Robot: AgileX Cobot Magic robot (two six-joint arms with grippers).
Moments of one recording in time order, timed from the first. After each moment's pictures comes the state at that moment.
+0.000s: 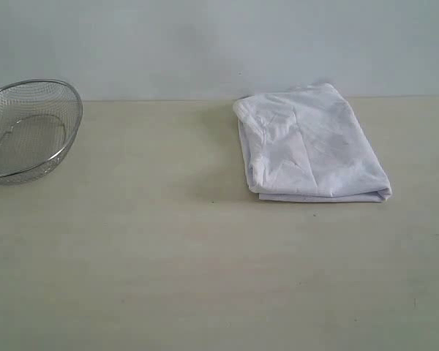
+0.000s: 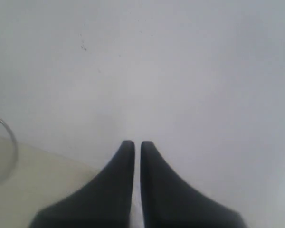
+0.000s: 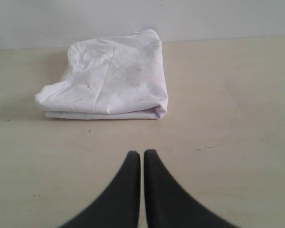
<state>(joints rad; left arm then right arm) 0.04 0.11 -0.15 -1.74 0.28 1.15 -0.03 0.01 0.00 0.03 0.35 0.03</state>
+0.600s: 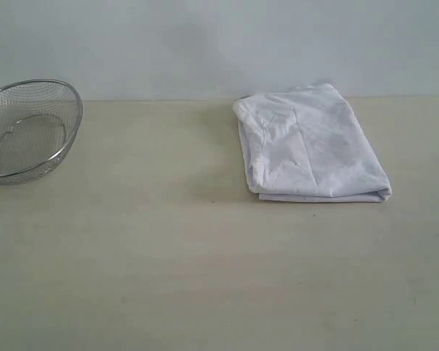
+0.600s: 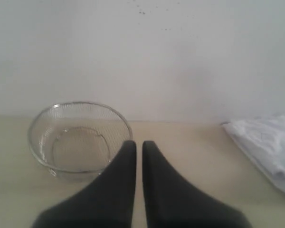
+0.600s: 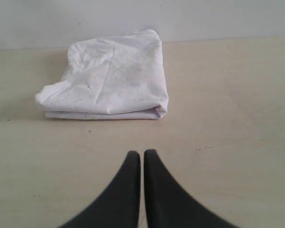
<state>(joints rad) 0.05 0.00 -0.12 -0.44 0.26 0.32 -0.03 0.01 0.00 0.03 0.35 0.03</state>
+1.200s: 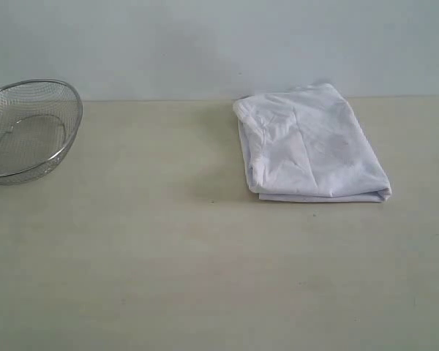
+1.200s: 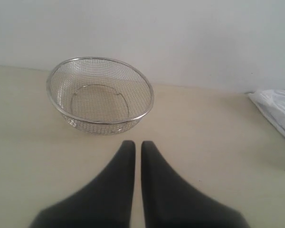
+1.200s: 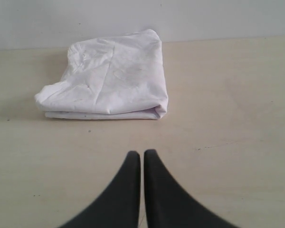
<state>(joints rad) 0.05 0.00 0.00 -0.16 0.25 0.04 -0.03 0.01 0.00 0.03 0.35 0.03</state>
